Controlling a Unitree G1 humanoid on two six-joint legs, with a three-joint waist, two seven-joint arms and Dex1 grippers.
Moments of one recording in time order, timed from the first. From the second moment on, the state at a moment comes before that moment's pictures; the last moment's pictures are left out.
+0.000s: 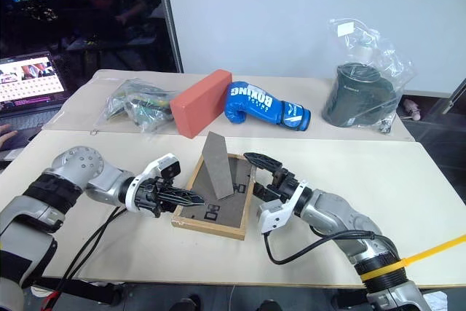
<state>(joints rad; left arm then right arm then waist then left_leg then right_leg) -0.97 0.83 -0.54 0.54 -1.55 1.61 -0.93 -0.40 -0.61 0.20 0.02 -0.69 -0.72 0.16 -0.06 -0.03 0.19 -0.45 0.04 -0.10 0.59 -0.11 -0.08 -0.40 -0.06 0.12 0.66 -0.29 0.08</state>
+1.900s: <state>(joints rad) -0.39 0.68 0.14 0.05 -0.67 0.58 -1.05 -0.57 -0.47 0.05 0.11 0.58 0.90 0.83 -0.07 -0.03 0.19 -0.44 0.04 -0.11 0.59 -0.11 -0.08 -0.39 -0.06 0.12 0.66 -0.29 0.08</state>
